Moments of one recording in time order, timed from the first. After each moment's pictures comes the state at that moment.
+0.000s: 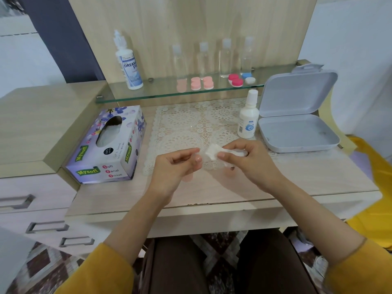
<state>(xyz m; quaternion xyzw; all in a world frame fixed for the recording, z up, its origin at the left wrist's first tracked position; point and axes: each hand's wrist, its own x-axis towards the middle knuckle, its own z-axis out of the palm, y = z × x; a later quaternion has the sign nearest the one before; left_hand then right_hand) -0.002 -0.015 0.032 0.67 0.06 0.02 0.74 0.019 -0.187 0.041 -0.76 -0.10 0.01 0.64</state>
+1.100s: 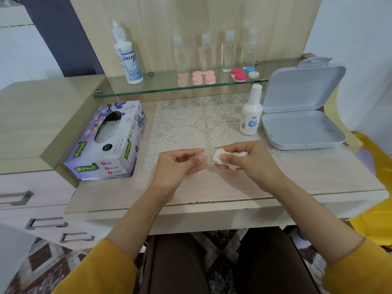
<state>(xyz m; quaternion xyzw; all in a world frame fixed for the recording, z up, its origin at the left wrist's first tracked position) -0.002 -0.018 0.034 0.66 0.08 -0.01 0.75 0.023 -0.184 0.032 -0.73 -0.06 0.07 0.67</state>
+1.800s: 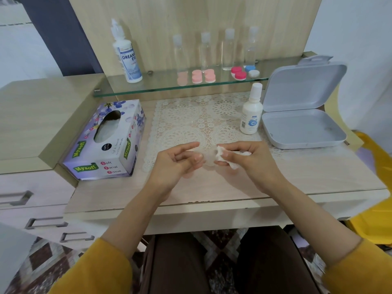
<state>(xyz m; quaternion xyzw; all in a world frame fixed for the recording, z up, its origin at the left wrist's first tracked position) 0.000 -0.011 0.034 0.66 0.04 -0.02 0.75 0.021 -0.184 0.027 -0.69 -0.08 0.04 0.72</state>
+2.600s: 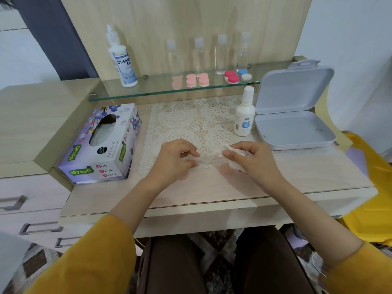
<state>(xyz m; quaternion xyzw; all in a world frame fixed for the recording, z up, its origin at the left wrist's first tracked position) 0.037 -0.003 0.014 0.89 -0.14 0.13 0.41 0.023 -0.199 0.026 -0.78 -0.06 -0.04 0.62</state>
